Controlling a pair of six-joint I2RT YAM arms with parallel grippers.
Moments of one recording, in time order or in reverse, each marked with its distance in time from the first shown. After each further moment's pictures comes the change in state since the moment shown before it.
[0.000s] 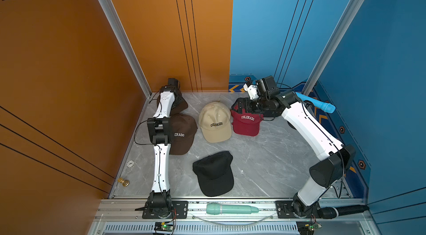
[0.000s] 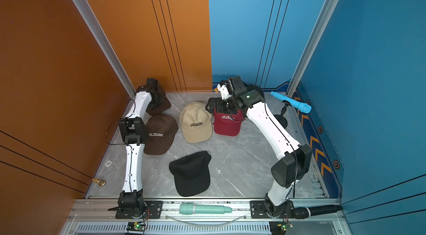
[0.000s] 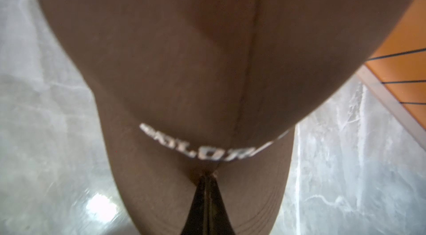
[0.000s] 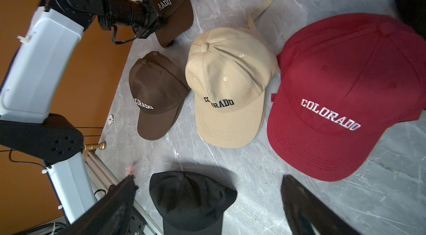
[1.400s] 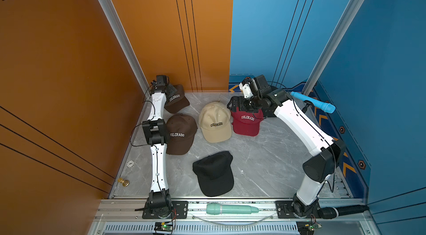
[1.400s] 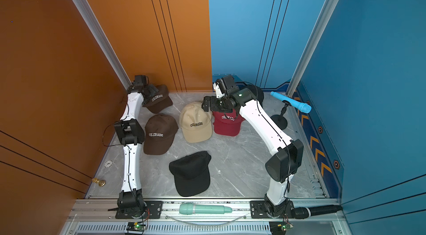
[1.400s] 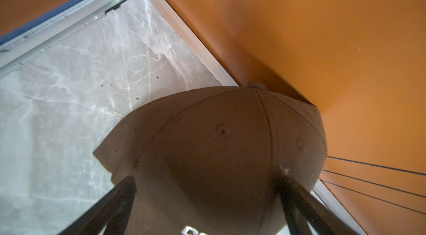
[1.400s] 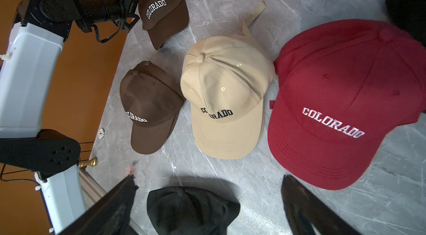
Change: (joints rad) left arm 0.088 0.121 0.191 0.243 0.087 -0.054; right arm 0.056 0.097 0.122 -0.019 0.105 0.064
